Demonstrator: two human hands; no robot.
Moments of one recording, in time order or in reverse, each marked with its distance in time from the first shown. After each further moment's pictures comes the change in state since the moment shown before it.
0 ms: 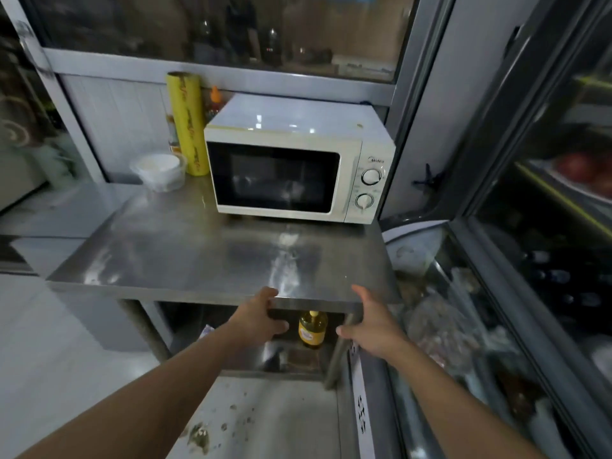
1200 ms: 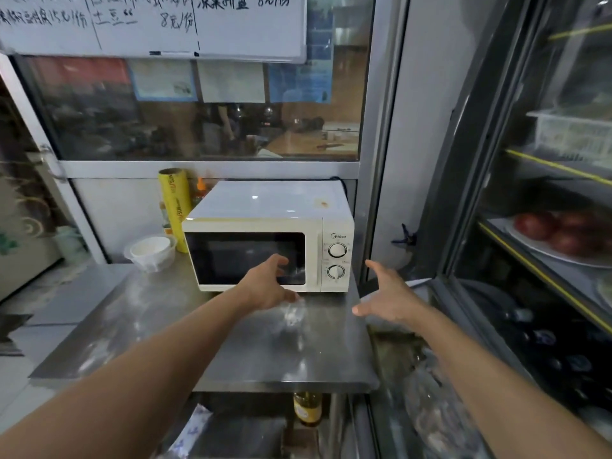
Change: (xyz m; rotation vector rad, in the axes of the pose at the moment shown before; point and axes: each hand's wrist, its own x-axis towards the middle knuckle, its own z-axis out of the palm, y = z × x) left_hand 0.038 0.207 -0.061 0.205 0.184 0.262; right_hand 0.052 -0.048 -0.193 -0.069 0.087 -0.145
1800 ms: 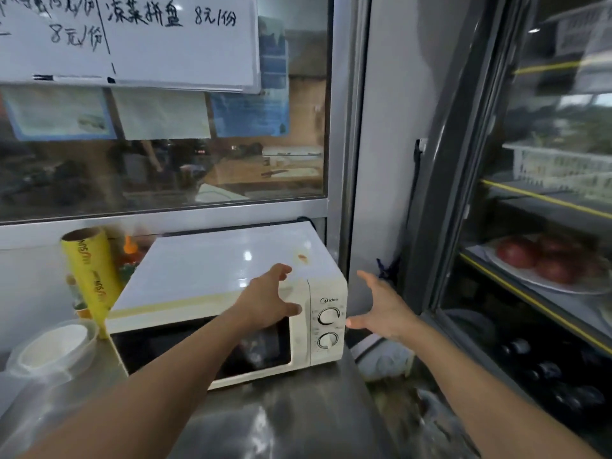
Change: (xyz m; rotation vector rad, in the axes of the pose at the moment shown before) left_hand 0.183 0.006 -0.039 0.009 -0.058 0.269; right_hand 0.140 -0.029 -0.014 0.107 0.197 0.095
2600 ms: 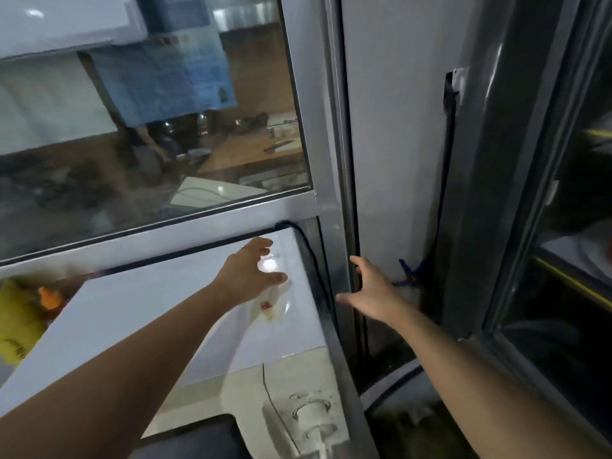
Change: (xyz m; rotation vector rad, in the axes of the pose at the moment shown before) left_hand 0.234 -0.002 0.027 0.096 0.045 -0.106; right_hand 0.252 0.087 -0.004 0.098 -0.028 -0.003
